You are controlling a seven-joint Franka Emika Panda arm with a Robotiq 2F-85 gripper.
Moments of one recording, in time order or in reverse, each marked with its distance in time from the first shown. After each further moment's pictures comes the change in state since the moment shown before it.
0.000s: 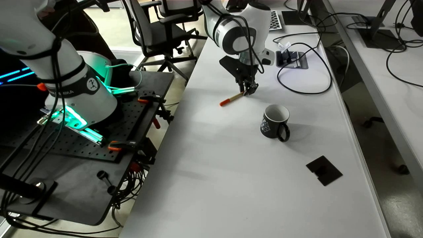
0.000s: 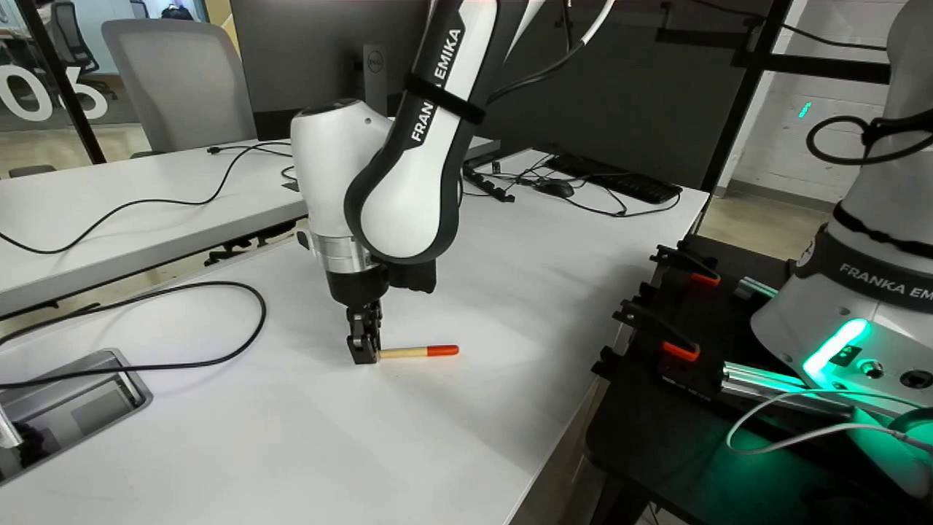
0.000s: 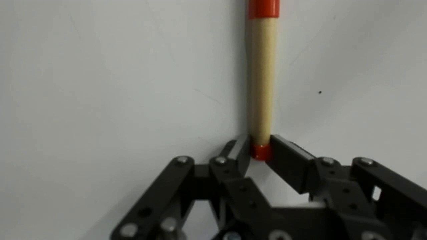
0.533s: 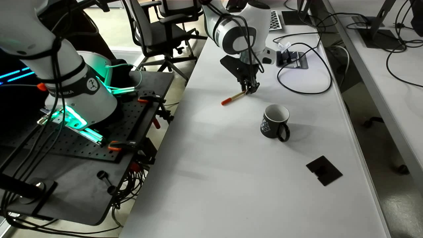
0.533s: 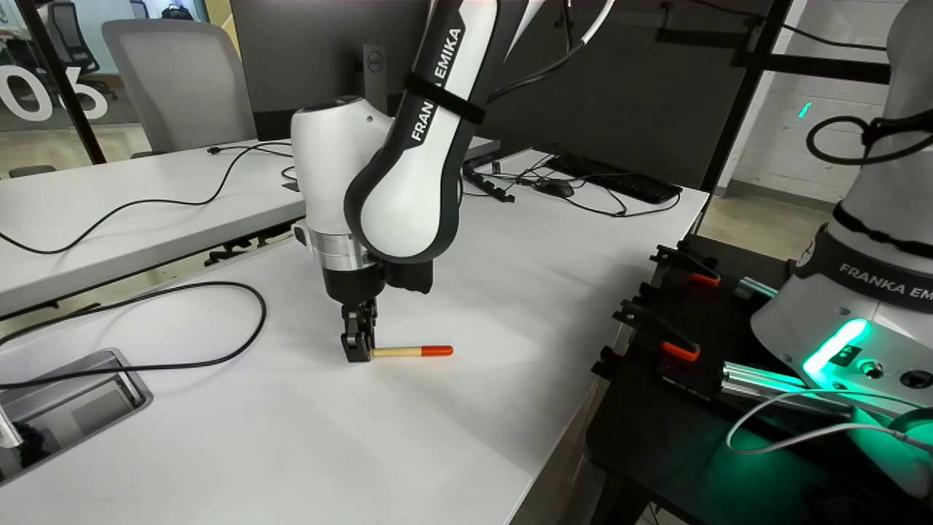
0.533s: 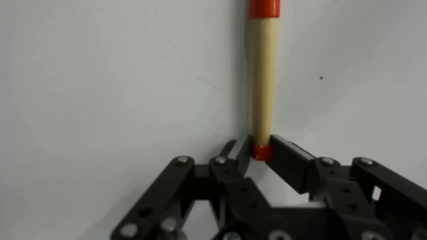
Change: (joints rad) arm 0.000 -0.002 0.000 -0.001 0.000 0.032 0.014
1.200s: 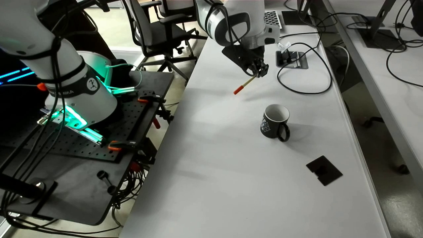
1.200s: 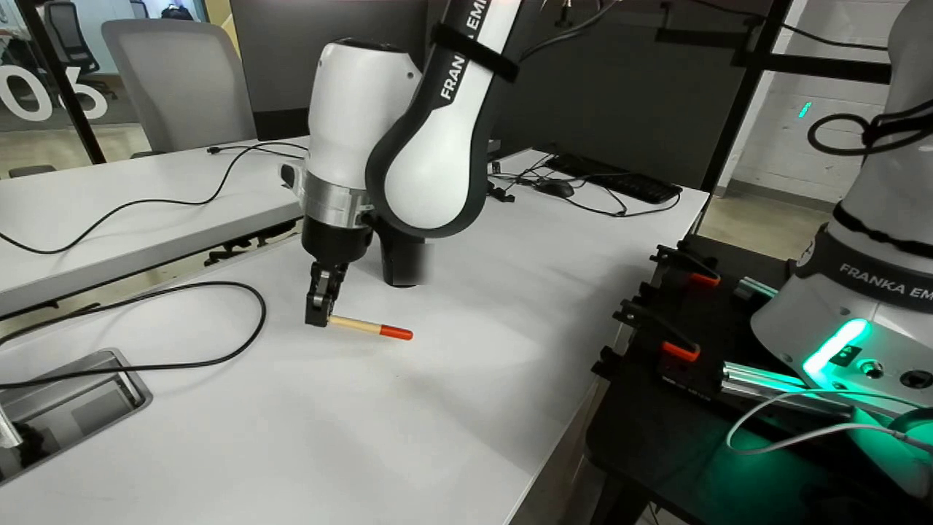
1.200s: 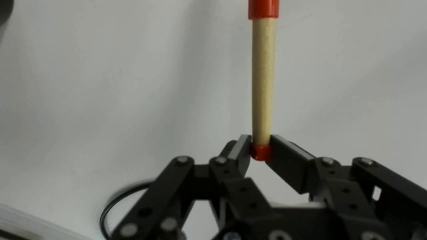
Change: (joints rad) arm -0.012 -0.121 0.013 -0.129 0.000 0.313 -0.002
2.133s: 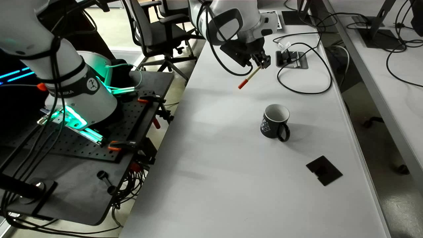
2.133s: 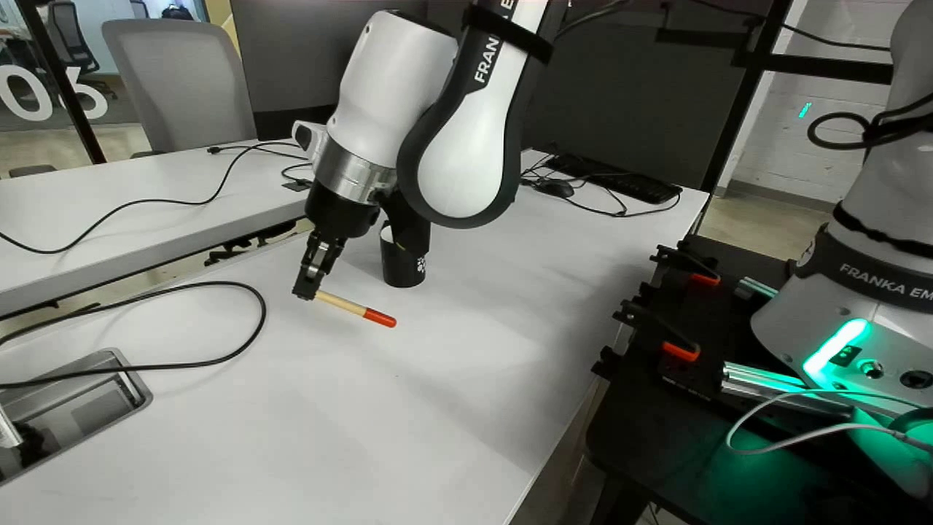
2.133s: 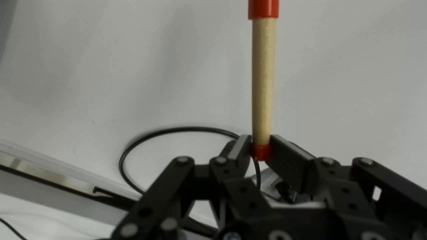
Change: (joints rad) arm -0.025 -0.064 0.014 -0.103 0.006 0.222 0.002
